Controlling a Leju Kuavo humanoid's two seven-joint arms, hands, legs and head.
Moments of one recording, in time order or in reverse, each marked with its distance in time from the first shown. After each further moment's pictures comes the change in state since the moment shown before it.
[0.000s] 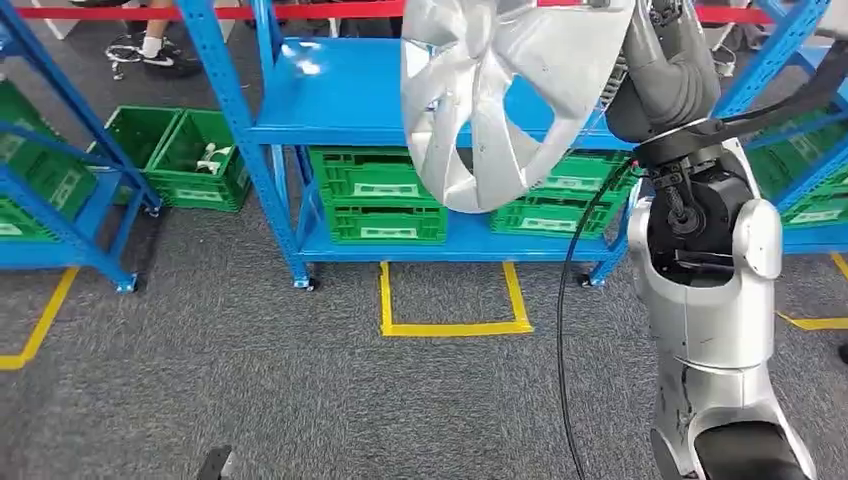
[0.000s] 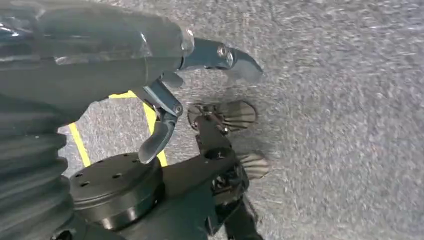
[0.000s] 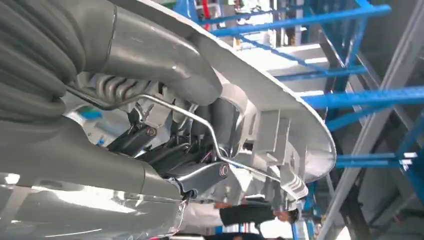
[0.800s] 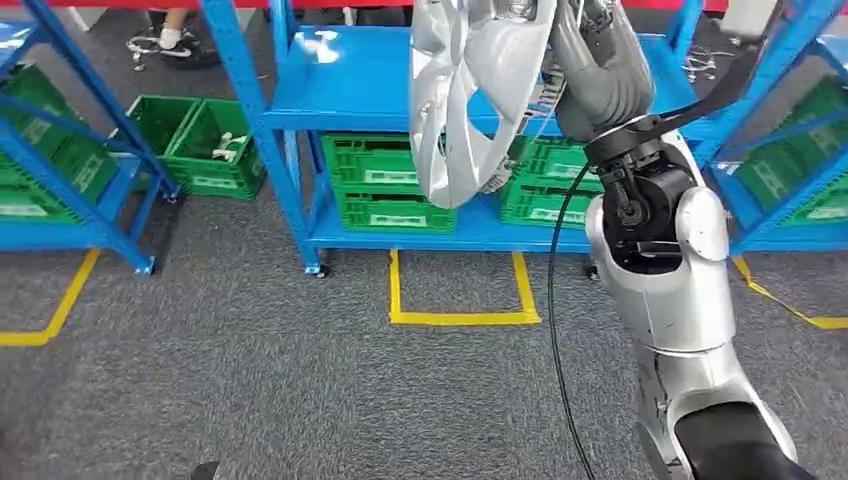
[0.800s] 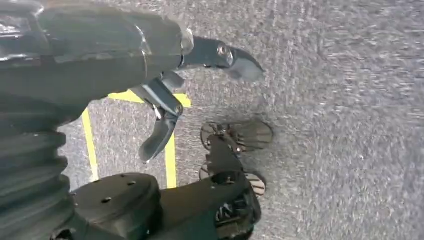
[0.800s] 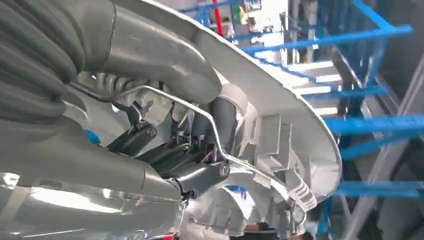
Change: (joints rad) left arm -0.028 -0.046 -0.023 0.153 0.051 0.028 -0.024; right arm -0.023 0.024 0.072 0.071 0.033 0.025 -0.040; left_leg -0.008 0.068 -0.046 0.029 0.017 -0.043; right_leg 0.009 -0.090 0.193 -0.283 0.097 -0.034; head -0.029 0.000
